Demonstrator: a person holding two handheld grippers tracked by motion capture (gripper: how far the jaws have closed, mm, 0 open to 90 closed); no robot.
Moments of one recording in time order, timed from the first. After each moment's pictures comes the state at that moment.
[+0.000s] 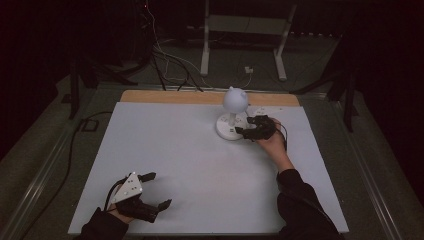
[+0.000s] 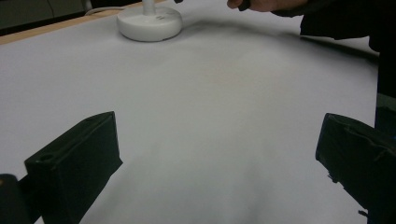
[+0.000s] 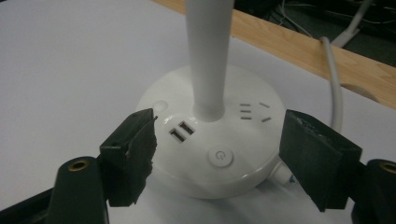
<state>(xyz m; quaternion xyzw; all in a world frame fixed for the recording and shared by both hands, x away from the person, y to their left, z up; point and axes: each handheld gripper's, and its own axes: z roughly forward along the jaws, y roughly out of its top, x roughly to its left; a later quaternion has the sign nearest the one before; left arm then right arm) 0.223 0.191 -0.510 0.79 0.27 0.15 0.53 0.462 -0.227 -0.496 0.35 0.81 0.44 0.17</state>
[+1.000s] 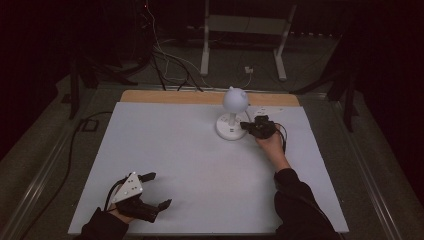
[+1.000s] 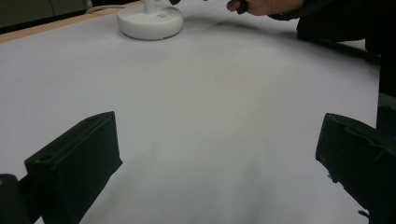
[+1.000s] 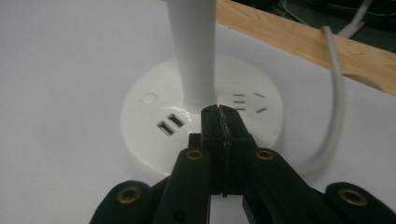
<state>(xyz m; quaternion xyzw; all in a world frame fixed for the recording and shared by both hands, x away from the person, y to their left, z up) 0.223 0.191 -0.510 0.79 0.27 0.15 0.52 0.469 -0.231 -0.506 0.36 0.81 0.44 0.16</state>
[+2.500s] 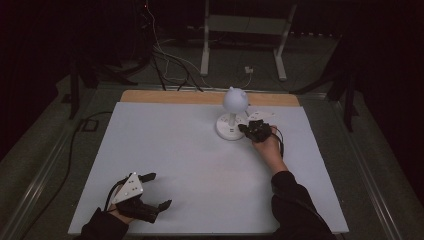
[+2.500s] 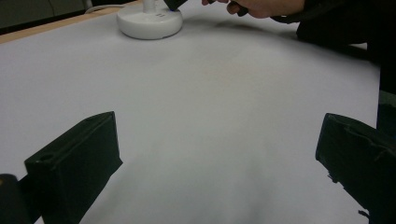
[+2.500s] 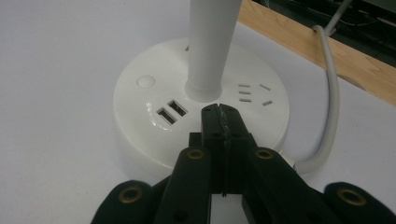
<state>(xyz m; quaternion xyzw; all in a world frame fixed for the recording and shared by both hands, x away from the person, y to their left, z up) 0.222 0.191 -0.510 0.80 0.27 0.15 0.52 0.459 -0.214 -0.512 0.34 0.83 0.39 0.21</state>
